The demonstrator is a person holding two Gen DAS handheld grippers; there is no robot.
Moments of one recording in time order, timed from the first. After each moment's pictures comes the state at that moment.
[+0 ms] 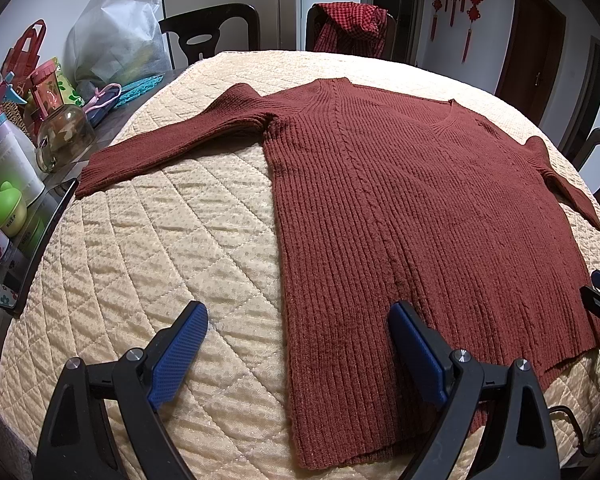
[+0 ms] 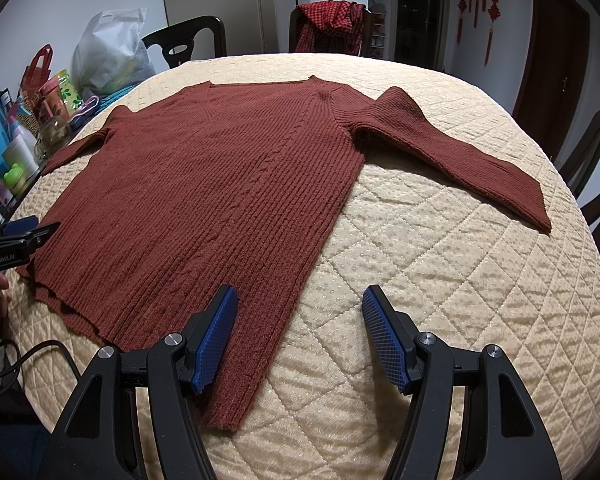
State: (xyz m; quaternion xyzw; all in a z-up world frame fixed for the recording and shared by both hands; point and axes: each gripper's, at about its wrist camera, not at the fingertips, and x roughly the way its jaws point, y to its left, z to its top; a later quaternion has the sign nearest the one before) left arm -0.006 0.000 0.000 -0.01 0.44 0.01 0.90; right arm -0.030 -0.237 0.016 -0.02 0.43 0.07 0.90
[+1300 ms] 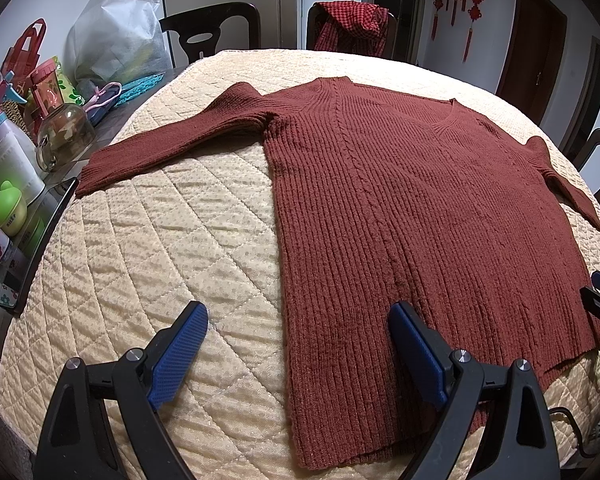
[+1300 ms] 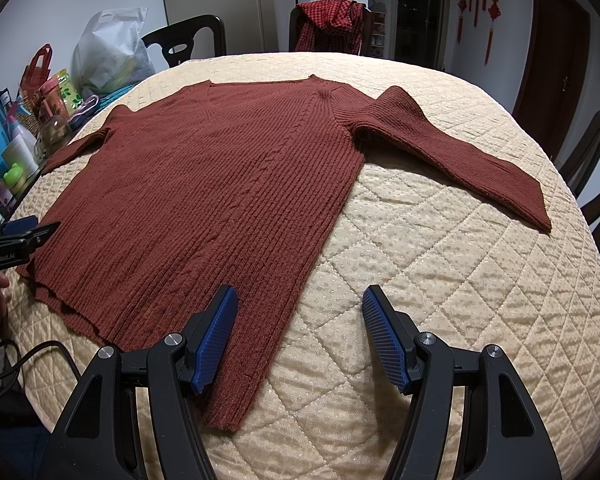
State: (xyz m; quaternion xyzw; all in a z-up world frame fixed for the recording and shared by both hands) left arm -0.007 0.000 0.000 -0.01 0.44 0.01 0.90; right arm -0.030 -0.237 0.018 -0.02 0.43 0.07 0.90
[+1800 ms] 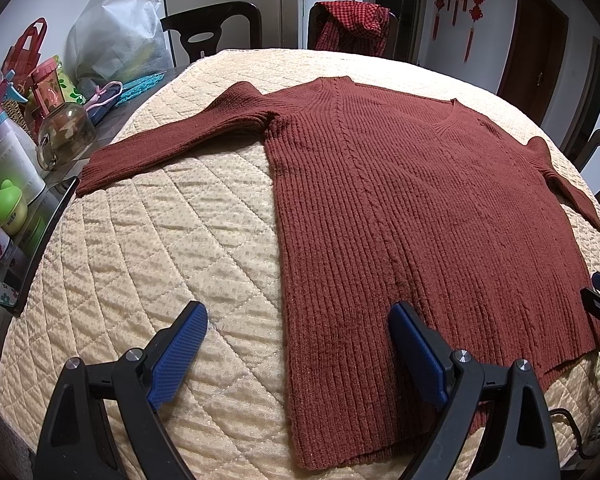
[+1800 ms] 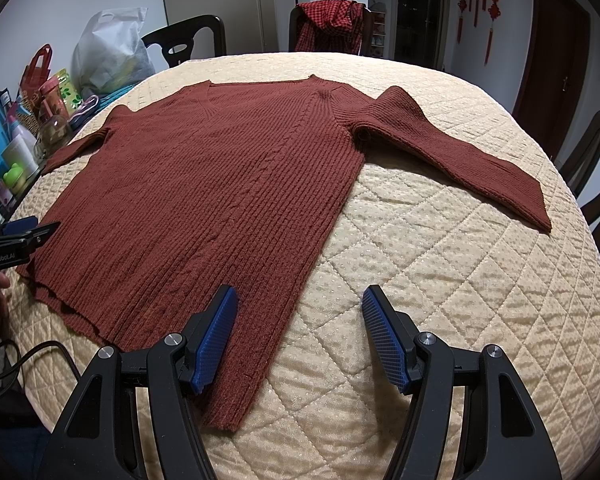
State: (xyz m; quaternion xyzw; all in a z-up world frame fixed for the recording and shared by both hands) left arm -0.009 0.003 -0.001 -0.01 0.44 0.01 0.90; right arm -0.030 -0.237 0.017 -0.02 0.43 0.07 0.90
